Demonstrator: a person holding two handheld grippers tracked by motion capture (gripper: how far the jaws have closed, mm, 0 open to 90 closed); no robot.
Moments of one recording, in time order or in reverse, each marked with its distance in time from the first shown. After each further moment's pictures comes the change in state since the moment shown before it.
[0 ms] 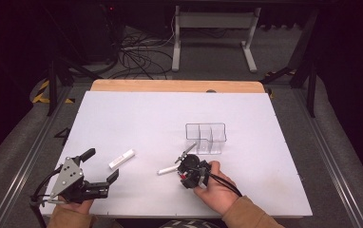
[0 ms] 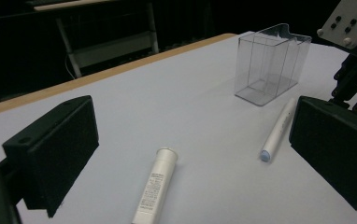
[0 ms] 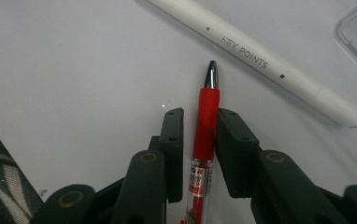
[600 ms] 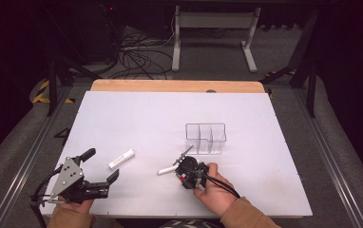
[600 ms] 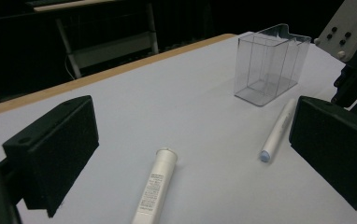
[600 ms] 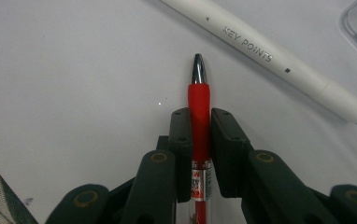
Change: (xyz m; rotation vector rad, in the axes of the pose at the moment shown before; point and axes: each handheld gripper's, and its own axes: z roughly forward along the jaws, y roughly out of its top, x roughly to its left) left arm 0.000 0.000 0.000 -0.002 -0.001 0.001; right arm 0.007 0.001 0.007 0.029 -0.045 0.005
